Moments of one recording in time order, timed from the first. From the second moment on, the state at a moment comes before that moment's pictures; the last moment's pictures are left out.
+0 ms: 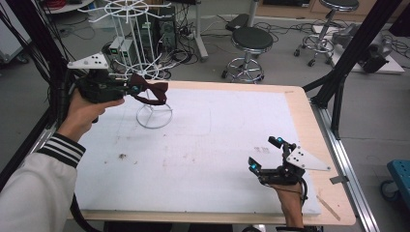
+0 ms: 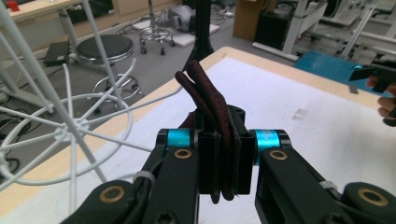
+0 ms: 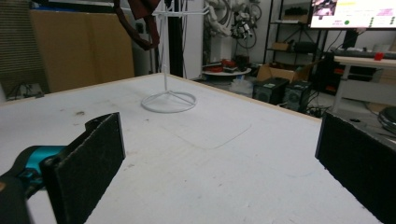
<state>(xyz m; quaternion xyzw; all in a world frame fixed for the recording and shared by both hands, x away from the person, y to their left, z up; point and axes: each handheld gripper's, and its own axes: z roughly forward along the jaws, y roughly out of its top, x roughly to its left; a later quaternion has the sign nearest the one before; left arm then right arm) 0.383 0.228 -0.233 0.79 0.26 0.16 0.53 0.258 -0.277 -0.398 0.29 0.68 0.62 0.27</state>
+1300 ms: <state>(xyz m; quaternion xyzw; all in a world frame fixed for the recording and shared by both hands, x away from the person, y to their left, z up) 0.424 0.213 -0.244 0.82 0.32 0.16 0.46 0.257 -0.274 -0.449 0.32 0.64 0.63 0.31</state>
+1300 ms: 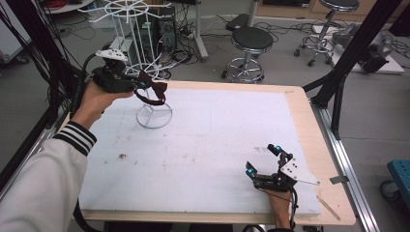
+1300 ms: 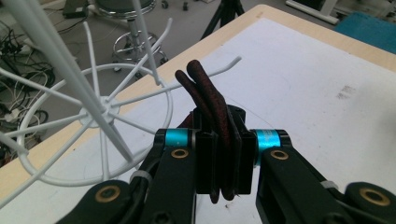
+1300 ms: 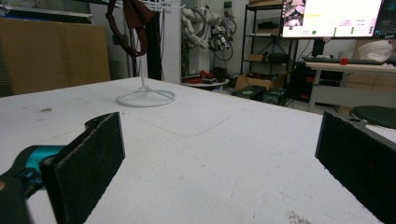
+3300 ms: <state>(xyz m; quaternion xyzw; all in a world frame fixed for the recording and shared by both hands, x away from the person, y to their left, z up) 0.286 0.306 -0.385 0.67 0.26 0.26 0.64 0.258 -0.273 -0.452 0.33 0.64 0.61 0.32</state>
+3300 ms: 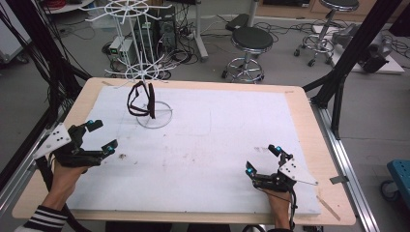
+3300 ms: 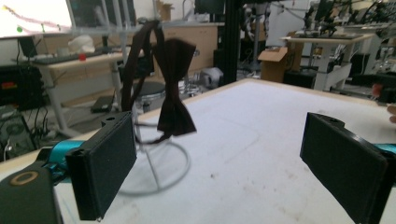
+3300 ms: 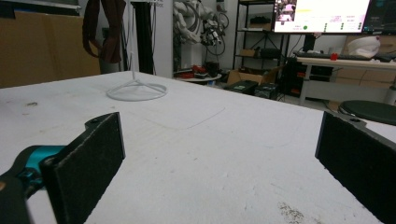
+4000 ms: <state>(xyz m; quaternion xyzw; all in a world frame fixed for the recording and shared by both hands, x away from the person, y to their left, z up) 0.266 0.309 -0.453 0.63 0.31 0.32 0.64 0.257 -0.273 -0.452 0.33 0.64 0.61 0.32</state>
